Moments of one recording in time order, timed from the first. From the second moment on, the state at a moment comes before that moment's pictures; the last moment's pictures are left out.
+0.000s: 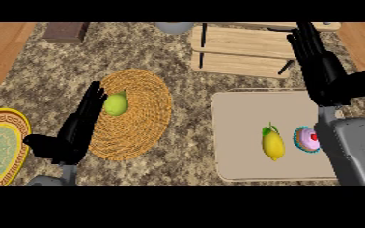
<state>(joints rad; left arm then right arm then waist) -0.04 0.31 -0.22 -1.50 0.32 0.16 -0.12 -0.41 -0.37 0.08 -1.44 -0.29 -0.12 0.00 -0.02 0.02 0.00</state>
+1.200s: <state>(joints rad) -0.02 0.36 -0.14 -1.34 0.37 0.18 0.20 0.49 -0.74 -0.40 -1.66 -0.30 0.08 -0.11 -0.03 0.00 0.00</state>
